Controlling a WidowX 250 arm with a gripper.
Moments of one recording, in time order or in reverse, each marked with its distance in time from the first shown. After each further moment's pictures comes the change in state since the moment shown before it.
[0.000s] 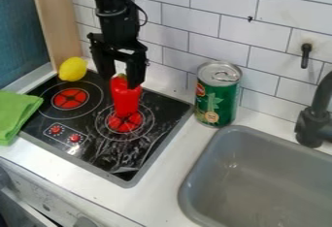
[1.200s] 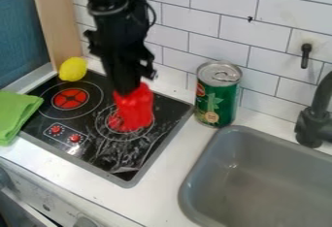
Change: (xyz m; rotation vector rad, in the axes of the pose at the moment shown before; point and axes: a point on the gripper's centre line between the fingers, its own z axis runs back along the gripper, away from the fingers) arm -0.068 -0.065 0.046 0.019 -0.092 -0.133
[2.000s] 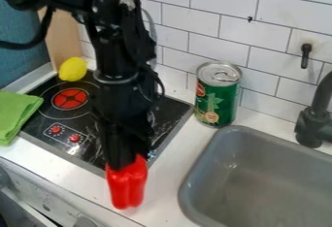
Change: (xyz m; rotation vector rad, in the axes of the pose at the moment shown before) arm -0.055 -0.047 -0.038 -0.072 0.202 -0.125
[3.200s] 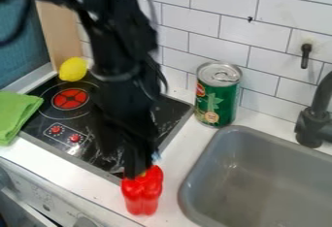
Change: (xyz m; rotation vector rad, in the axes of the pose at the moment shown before) arm -0.009 -0.010 0.024 0.038 -0.088 0.006
